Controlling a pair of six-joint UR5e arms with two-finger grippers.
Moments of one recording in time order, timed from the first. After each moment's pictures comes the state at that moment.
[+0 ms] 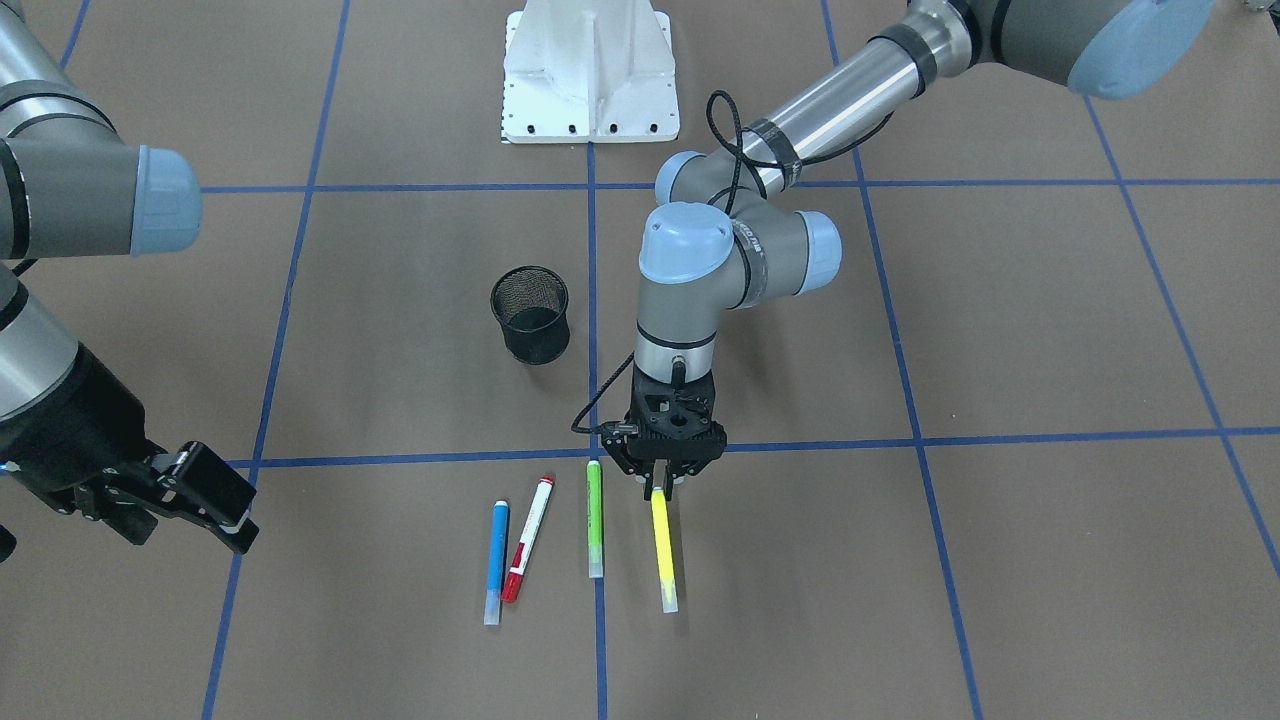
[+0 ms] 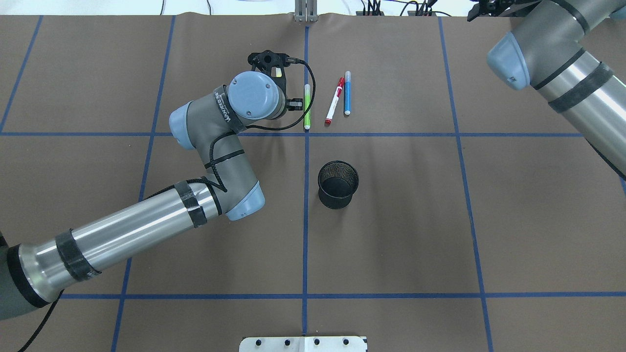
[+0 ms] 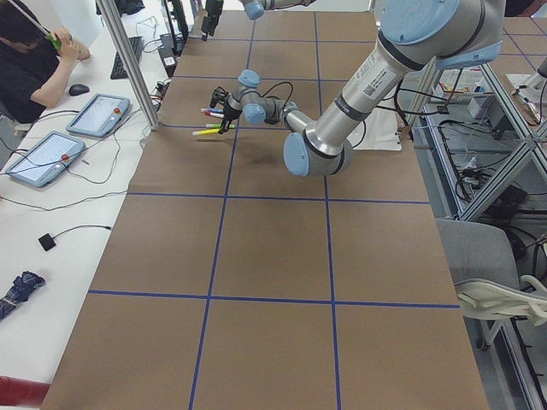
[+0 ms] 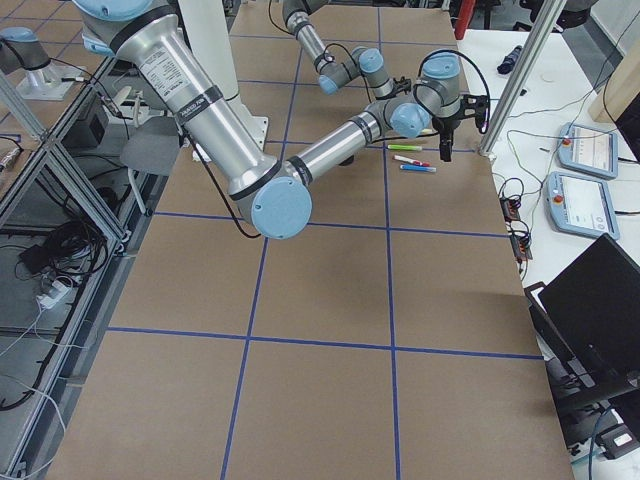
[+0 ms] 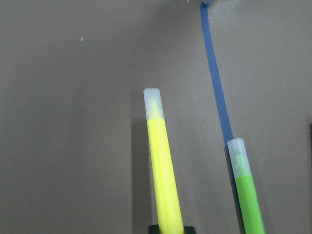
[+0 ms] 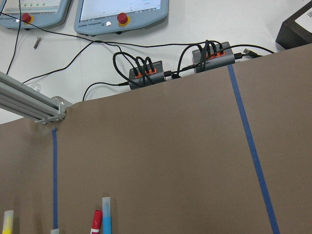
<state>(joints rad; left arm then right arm) -0.61 -2.49 -1.10 -2.10 -1.55 -1.13 1.12 -0.90 1.47 -1.26 2.13 1.08</state>
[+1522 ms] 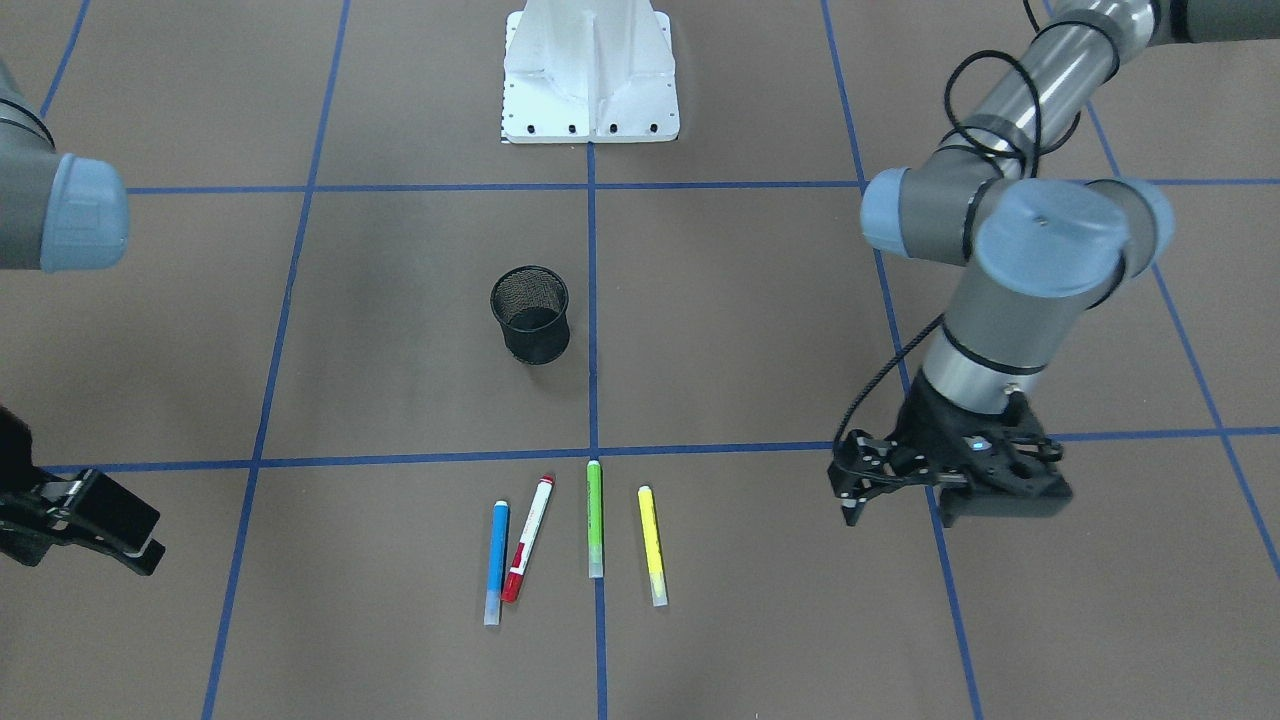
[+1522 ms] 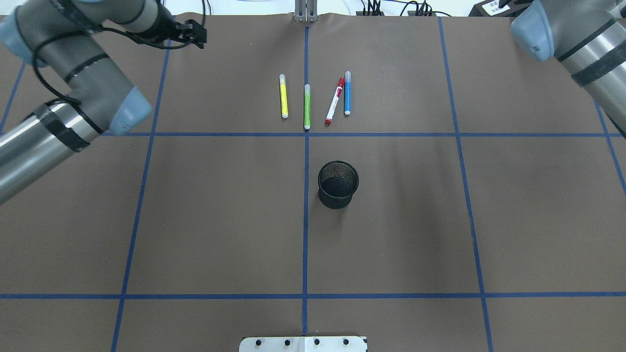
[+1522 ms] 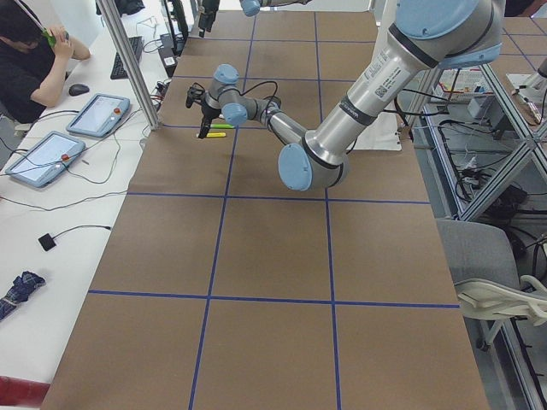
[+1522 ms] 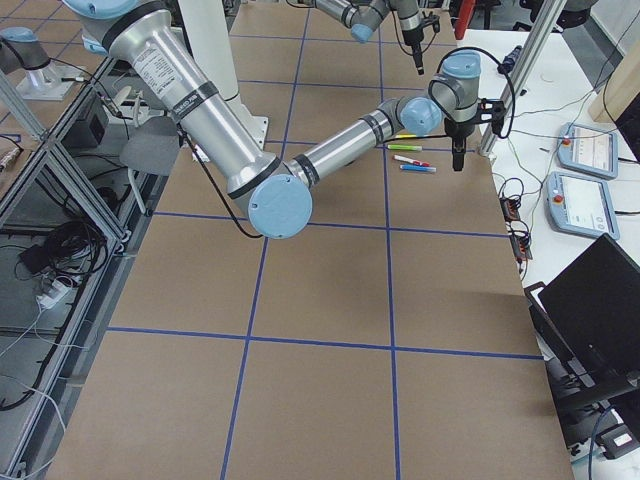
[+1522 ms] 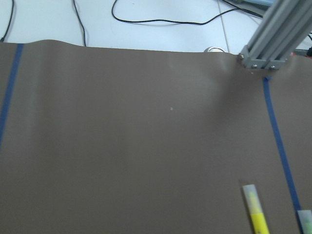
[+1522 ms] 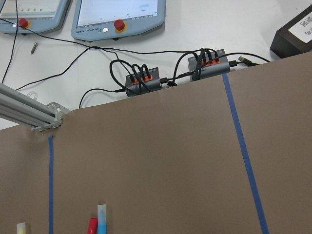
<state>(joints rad) -1.02 -2.22 -1.42 -1.93 -1.96 -0.85 1.23 -0.88 1.44 -1.45 2.22 0.85</state>
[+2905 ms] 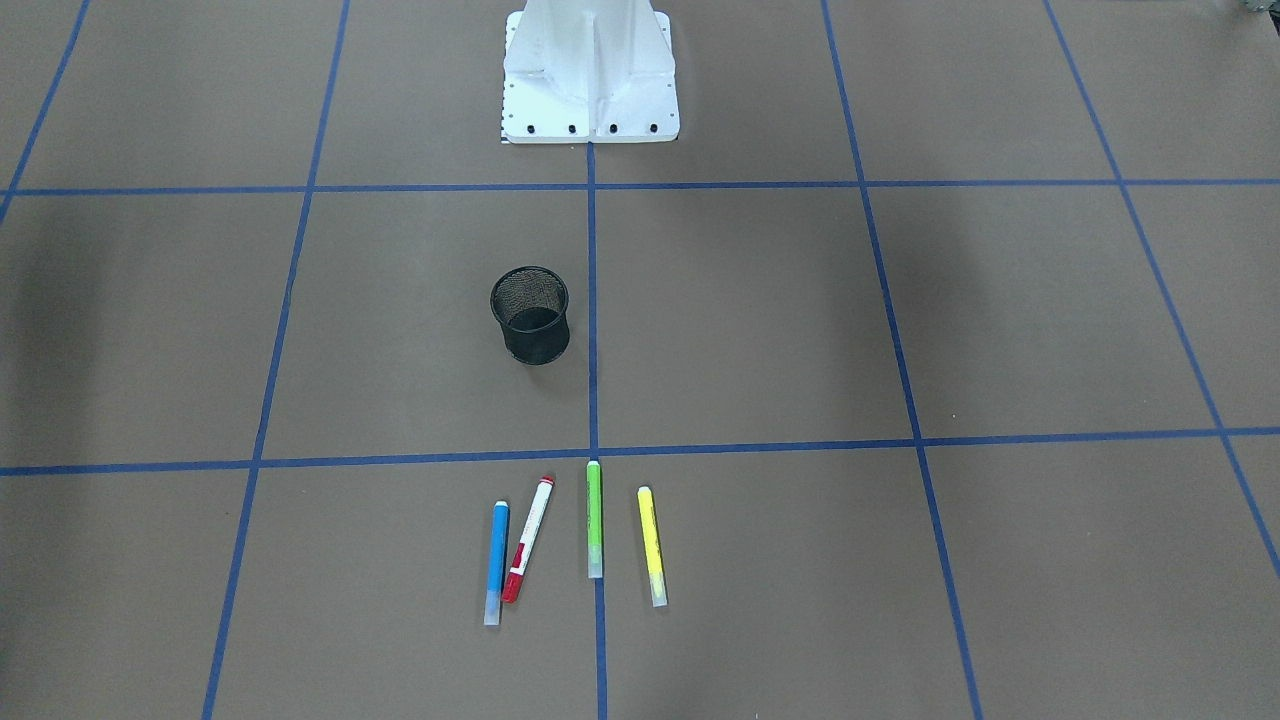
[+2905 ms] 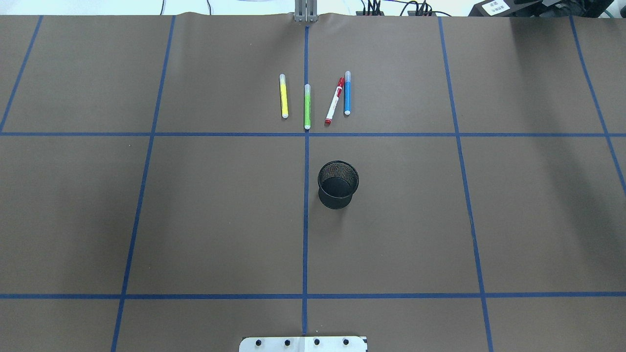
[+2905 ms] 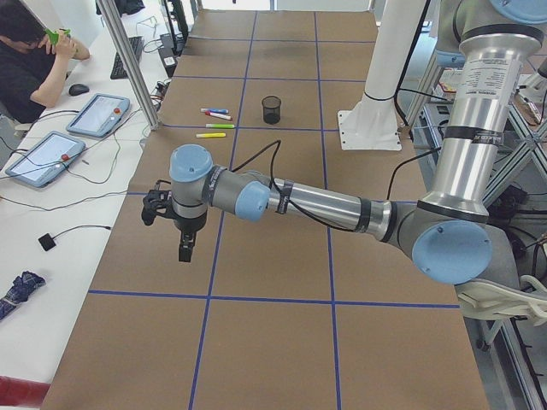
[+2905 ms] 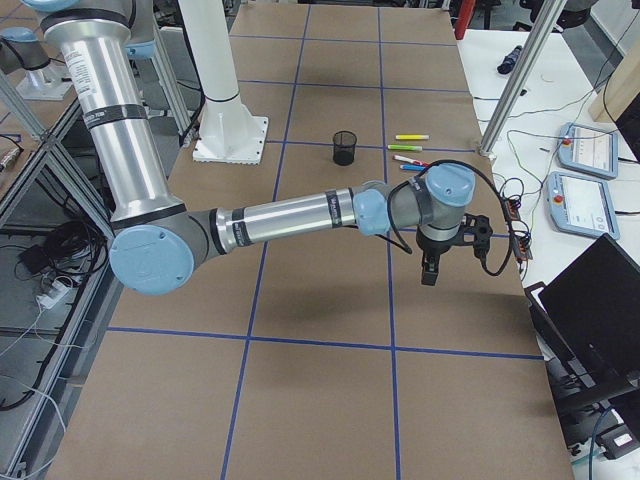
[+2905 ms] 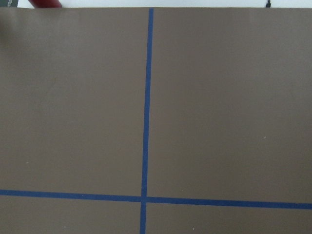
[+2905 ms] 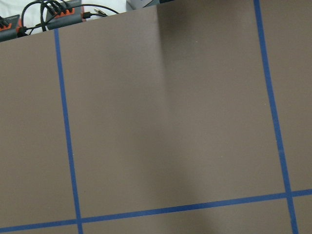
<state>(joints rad) -1.53 -1.70 -1.61 -1.73 -2.27 -0.28 1.51 -1.32 1.53 -1.51 2.40 0.38</state>
